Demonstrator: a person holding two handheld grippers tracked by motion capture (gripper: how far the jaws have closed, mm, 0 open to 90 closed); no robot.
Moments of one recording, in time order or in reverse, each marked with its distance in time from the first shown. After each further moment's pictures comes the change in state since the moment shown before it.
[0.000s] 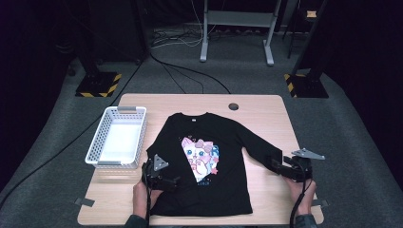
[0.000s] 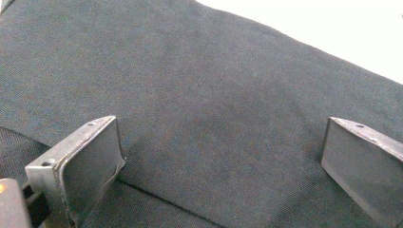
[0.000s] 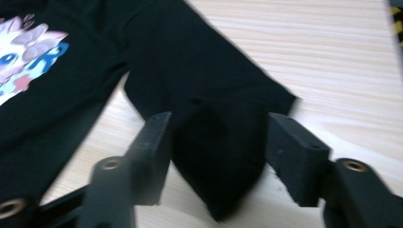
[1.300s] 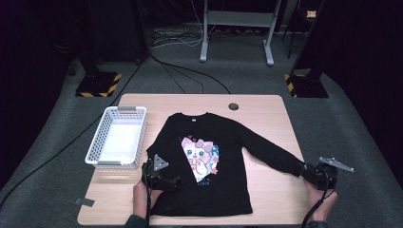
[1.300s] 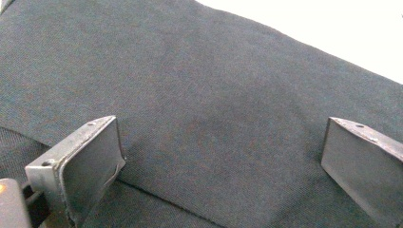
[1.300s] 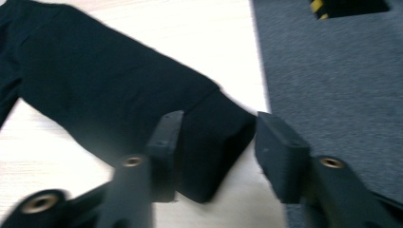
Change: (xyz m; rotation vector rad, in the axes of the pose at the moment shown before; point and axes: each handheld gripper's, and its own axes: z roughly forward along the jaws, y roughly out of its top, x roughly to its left) left arm 0.000 0.000 0.000 0.000 0.000 0.000; right arm -0.062 -0.033 -0.037 -0.051 -0.188 0.230
